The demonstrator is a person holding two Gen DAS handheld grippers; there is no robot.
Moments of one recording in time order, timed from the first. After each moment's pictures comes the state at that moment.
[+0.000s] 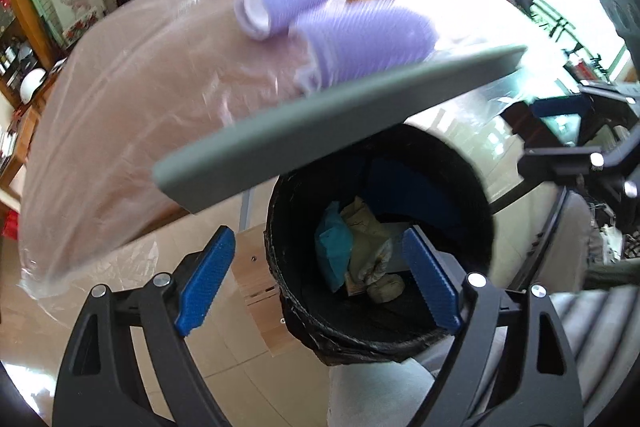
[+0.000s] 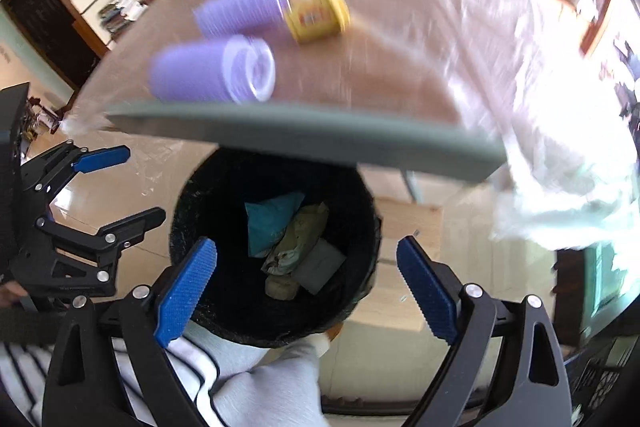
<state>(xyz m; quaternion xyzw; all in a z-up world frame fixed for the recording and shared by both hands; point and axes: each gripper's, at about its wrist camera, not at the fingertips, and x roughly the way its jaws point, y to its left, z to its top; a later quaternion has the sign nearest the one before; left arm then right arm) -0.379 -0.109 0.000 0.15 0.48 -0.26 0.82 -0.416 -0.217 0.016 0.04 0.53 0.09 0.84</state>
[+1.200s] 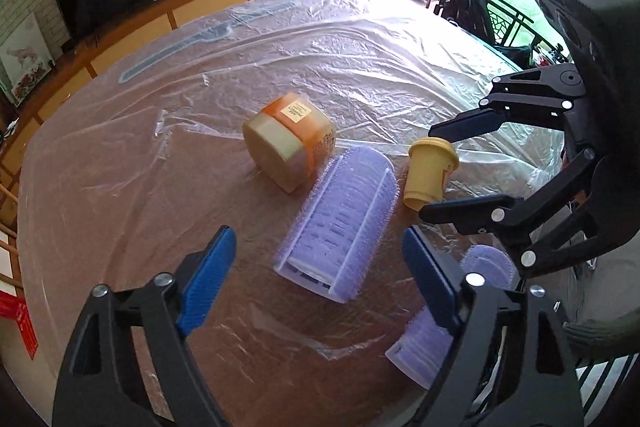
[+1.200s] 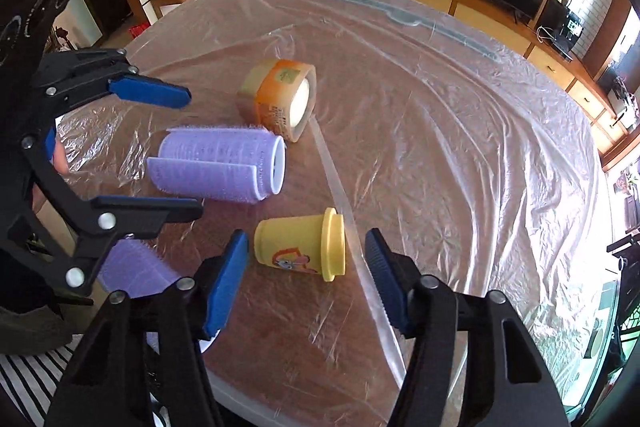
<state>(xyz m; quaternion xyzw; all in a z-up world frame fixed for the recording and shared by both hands) -0.224 -0.153 0.040 0.18 0.46 -0.35 0.79 -0.255 -0.199 0.032 -0.08 0.52 0.16 0.83</state>
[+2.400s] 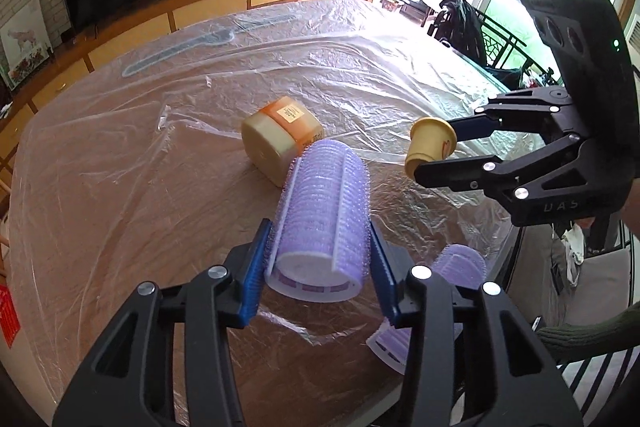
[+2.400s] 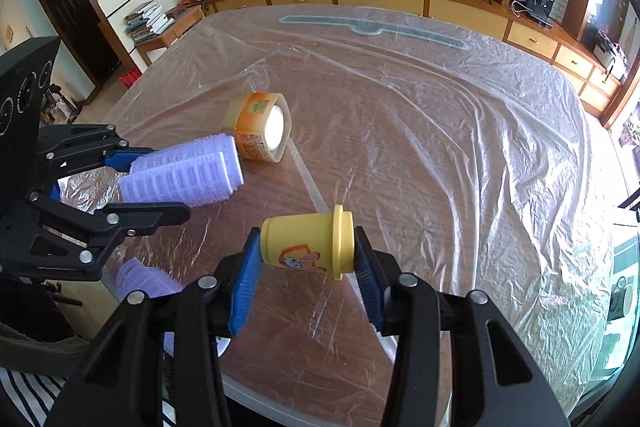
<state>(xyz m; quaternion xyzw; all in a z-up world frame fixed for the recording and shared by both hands) -0.231 -0.138 0.052 0.12 0.46 -0.37 0.80 -0.264 -0.229 0.045 0.01 0.50 0.14 0.85</state>
